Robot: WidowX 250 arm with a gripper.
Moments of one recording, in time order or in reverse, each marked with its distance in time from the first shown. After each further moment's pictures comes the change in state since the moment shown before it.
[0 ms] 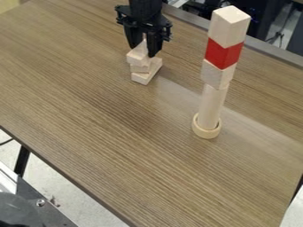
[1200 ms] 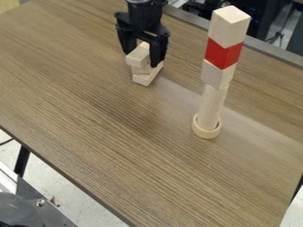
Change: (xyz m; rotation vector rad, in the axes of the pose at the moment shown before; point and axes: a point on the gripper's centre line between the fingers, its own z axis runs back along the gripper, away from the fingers) arm -0.013 -0.005 0.001 0.016 0.022 -0.055
